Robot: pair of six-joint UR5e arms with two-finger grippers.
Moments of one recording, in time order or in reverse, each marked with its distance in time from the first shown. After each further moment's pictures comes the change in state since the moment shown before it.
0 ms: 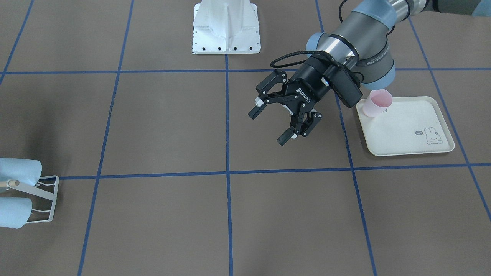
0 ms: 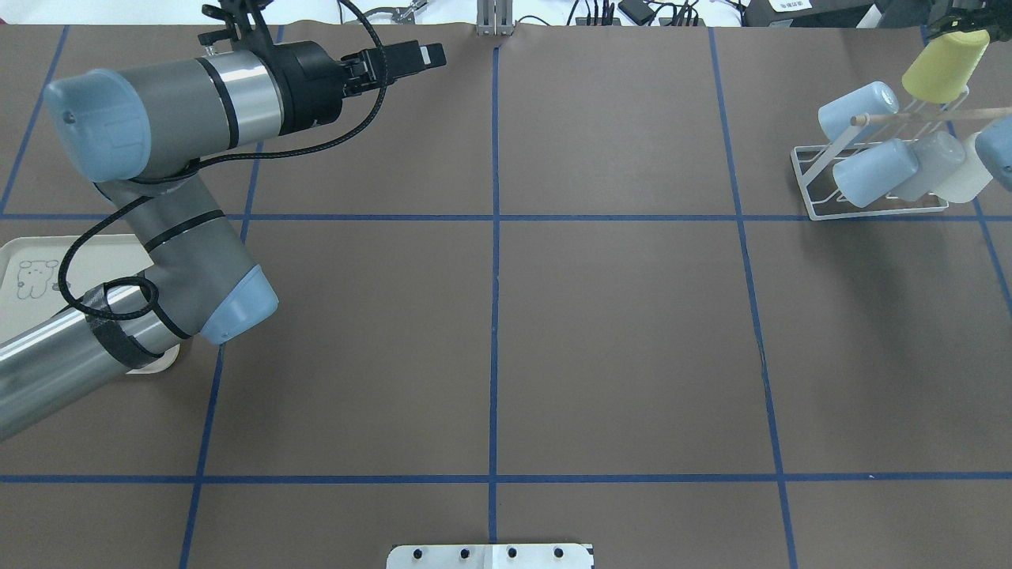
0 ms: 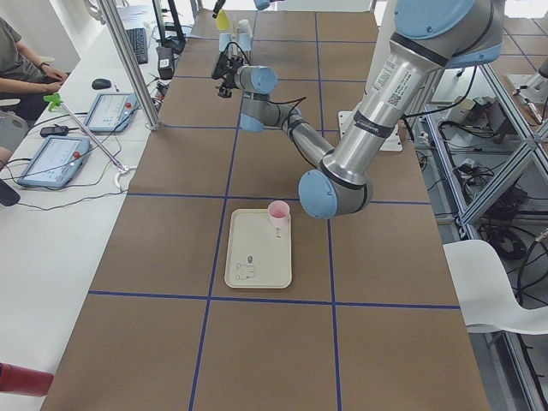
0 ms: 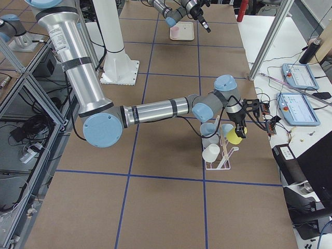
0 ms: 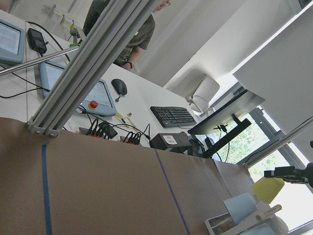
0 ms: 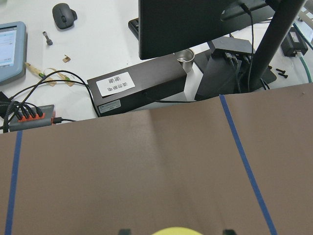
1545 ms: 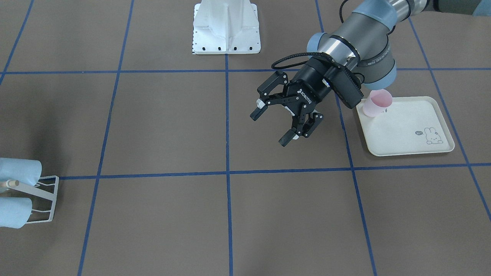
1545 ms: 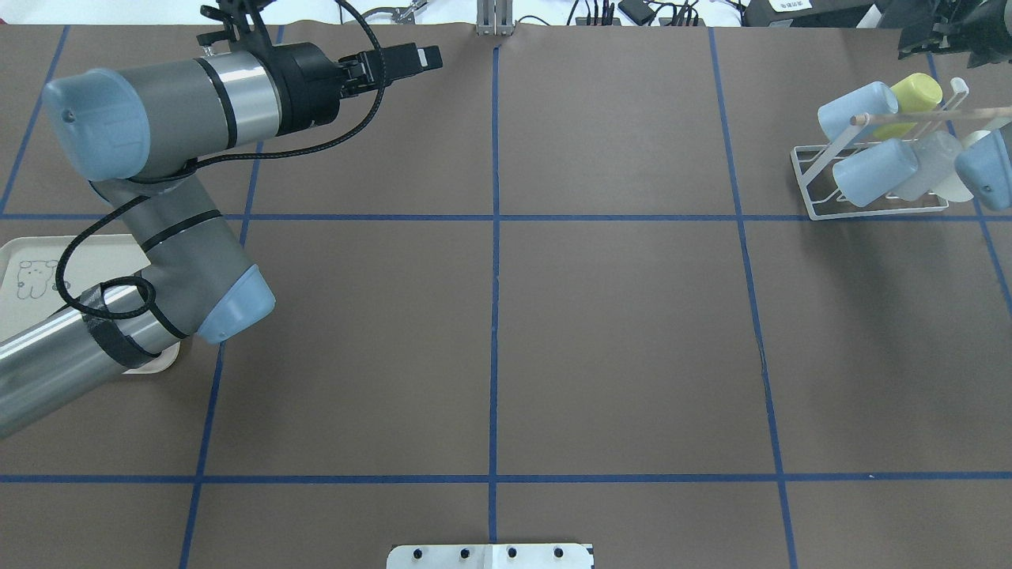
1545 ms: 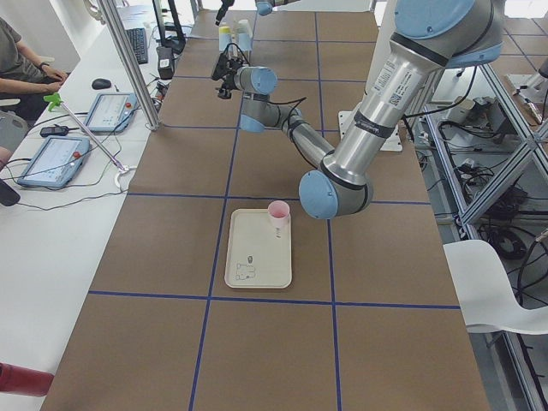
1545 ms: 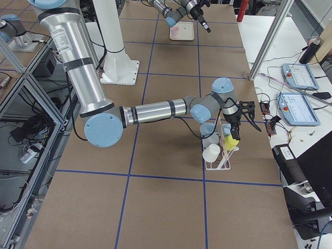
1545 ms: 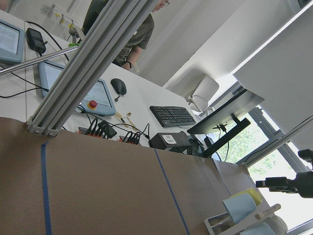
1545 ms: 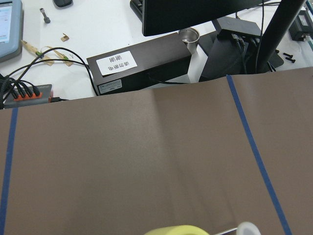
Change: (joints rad) left arm -0.007 0.006 -0.001 0.033 -0.004 0.016; right arm -0.041 -0.007 0.005 0.003 -0.007 0.004
